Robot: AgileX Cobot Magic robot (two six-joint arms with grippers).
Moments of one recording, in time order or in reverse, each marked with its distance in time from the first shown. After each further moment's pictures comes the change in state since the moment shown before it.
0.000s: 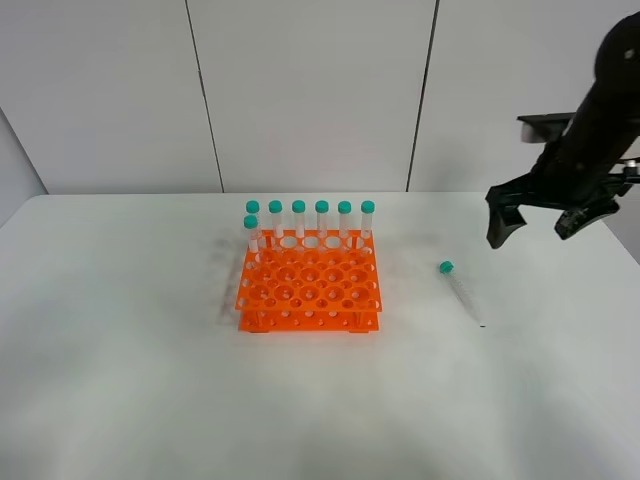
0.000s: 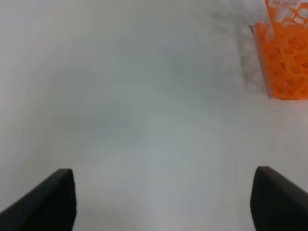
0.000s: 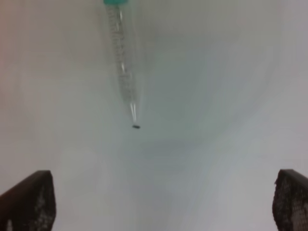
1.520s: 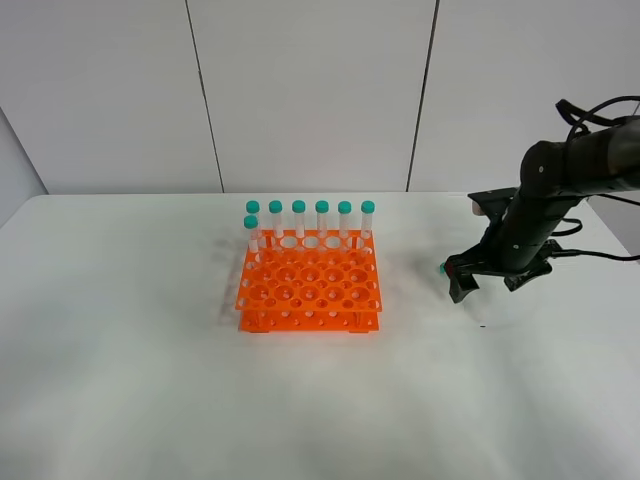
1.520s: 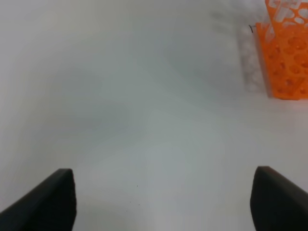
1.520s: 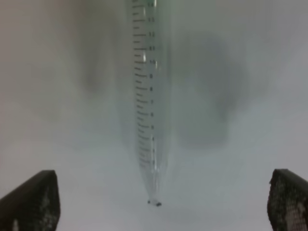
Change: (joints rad) left arm 0.000 0.000 0.000 0.000 0.000 0.000; right arm 0.027 0.182 0.202 0.018 -0.386 -0.015
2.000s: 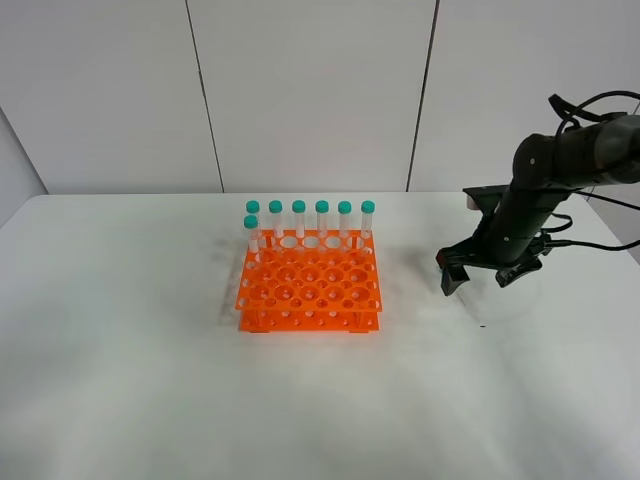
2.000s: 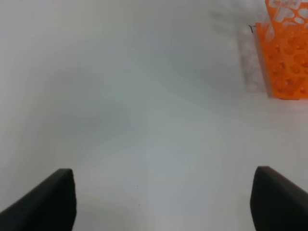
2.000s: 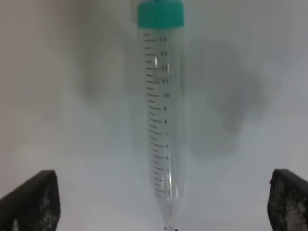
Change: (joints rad) left arm 0.000 0.000 0.000 0.000 0.000 0.000; right arm 0.000 0.045 -0.079 0.040 0.054 0.006
